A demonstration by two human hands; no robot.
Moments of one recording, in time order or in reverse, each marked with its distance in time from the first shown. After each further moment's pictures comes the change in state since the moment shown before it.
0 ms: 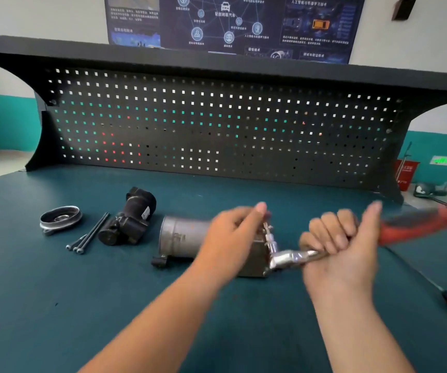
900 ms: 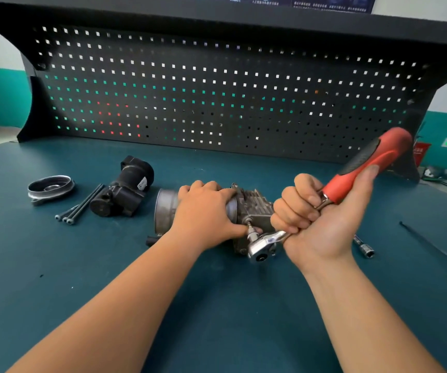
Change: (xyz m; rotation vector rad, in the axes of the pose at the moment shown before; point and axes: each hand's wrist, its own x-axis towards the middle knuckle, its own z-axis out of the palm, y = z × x) left_hand 0.038 -0.069 -0.034 1.273 -0.036 0.122; right_hand 0.015 0.040 -0.007 -0.120 -0.319 0.262
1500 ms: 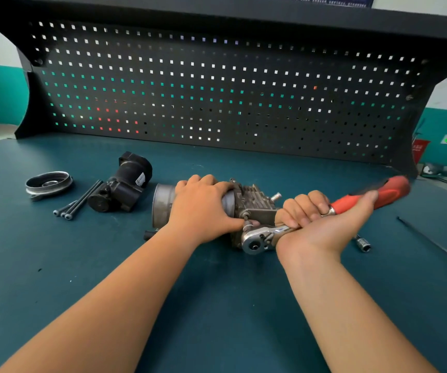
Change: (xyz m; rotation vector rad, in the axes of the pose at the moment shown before) left_hand -0.002 0.000 -0.003 -0.026 0.022 -0.007; right_hand -0.004 0.010 0.001 0.305 0.558 -0.070
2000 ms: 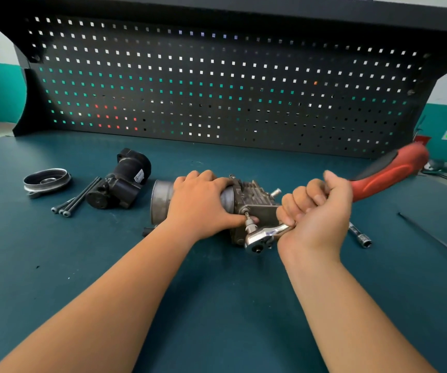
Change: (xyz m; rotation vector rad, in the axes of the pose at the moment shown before) left_hand 0.000 0.000 0.000 0.014 0.021 0.005; right_hand -0.006 0.002 0.002 -0.232 -0.096 -0.154
